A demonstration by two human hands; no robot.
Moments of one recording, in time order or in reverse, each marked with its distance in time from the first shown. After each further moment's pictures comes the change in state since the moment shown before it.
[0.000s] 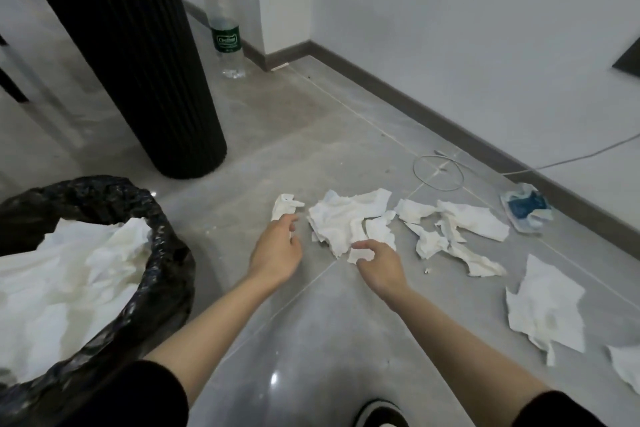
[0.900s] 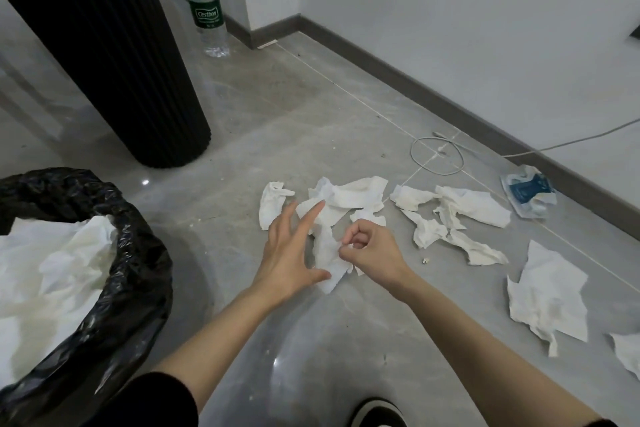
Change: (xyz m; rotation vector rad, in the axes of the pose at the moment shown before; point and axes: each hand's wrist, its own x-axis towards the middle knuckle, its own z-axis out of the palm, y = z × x) left_hand -0.008 -0.006 0.035 0.050 -0.150 0.274; right_hand -0.004 -0.017 -0.016 0.374 -0.153 -0.117
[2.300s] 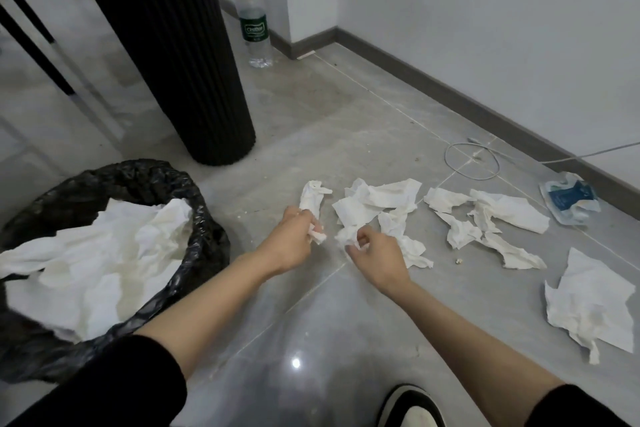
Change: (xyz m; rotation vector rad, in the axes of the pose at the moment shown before) left_hand -0.015 -0.006 -0.067 0.019 -0.139 -0.210; right_hand -0.004 0.006 0.051 -0.536 0.093 -0.075
